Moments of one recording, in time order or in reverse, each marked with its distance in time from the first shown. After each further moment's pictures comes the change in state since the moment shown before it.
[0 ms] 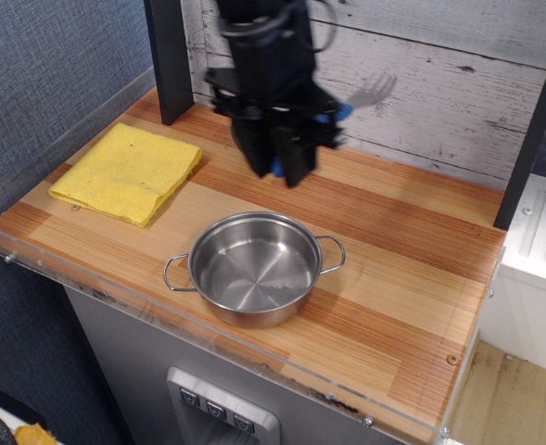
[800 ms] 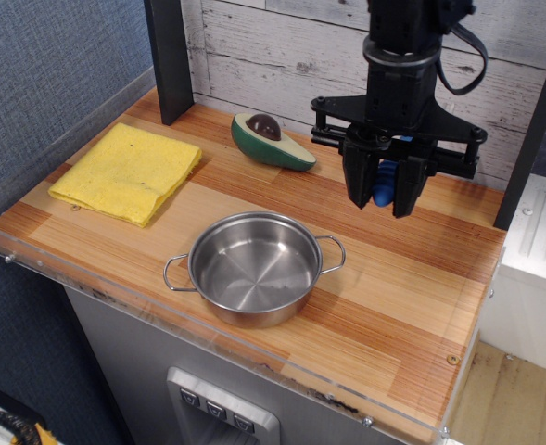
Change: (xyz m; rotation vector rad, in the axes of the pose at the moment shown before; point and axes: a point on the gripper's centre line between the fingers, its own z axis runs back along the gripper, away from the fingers) arm 0.015 -0.062 -0.017 0.127 0.030 0.158
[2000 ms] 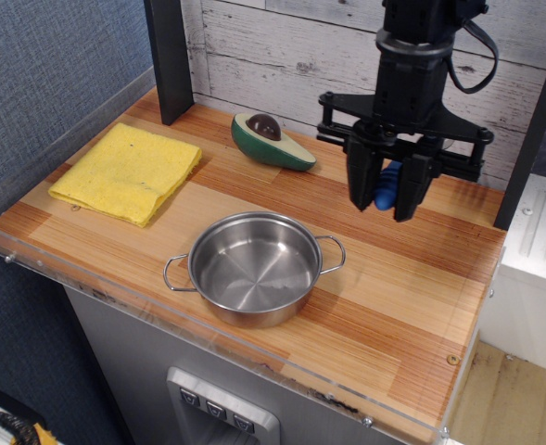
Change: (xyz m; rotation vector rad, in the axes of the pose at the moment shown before) arm -0.005 -0.002 -0.001 -0.003 0.128 -0.026
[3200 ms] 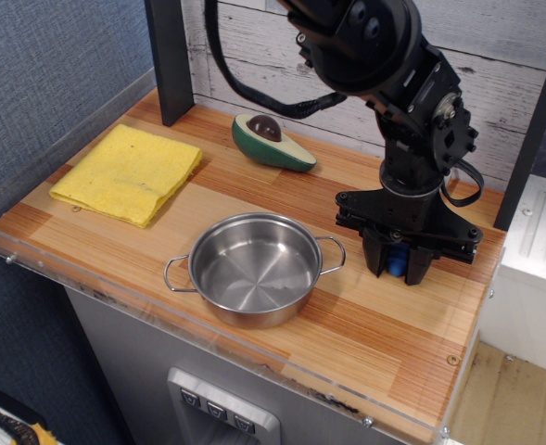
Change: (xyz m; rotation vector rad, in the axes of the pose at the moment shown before) arm 0.030 -0.012 -0.097 -0.021 -0.263 0.027
